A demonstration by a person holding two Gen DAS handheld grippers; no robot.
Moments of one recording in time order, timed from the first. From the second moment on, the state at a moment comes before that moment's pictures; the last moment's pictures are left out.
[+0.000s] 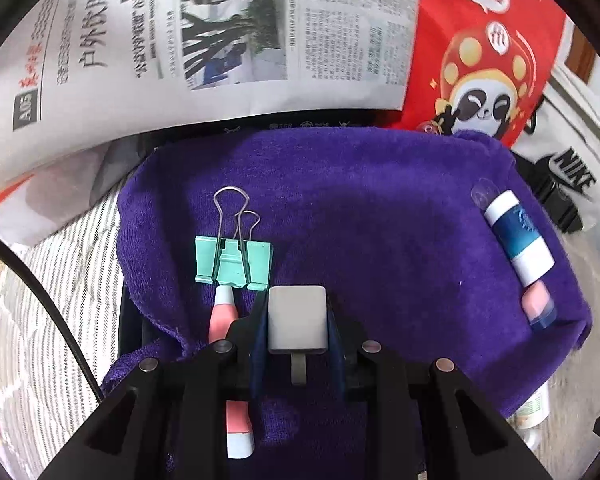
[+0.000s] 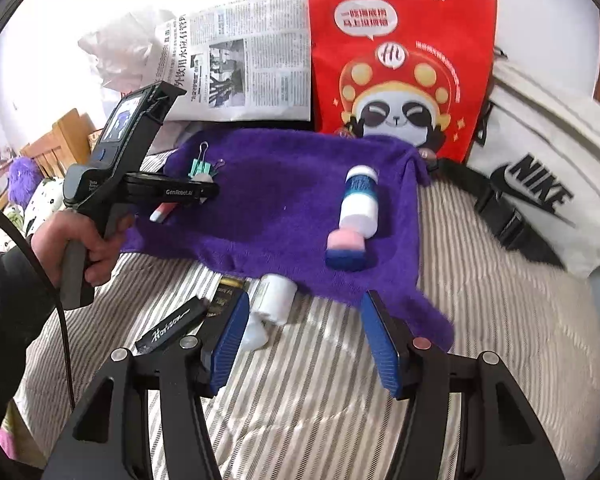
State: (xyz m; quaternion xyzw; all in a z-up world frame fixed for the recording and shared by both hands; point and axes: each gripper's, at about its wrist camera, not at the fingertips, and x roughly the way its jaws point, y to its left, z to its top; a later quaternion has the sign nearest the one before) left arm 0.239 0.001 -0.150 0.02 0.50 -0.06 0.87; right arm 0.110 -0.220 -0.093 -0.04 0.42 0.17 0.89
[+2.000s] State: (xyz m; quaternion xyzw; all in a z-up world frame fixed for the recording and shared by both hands) left arm 0.076 -0.039 -0.142 0.09 0.51 -0.13 0.85; right arm 0.080 -0.234 -0.115 0.03 0.45 0.20 0.87
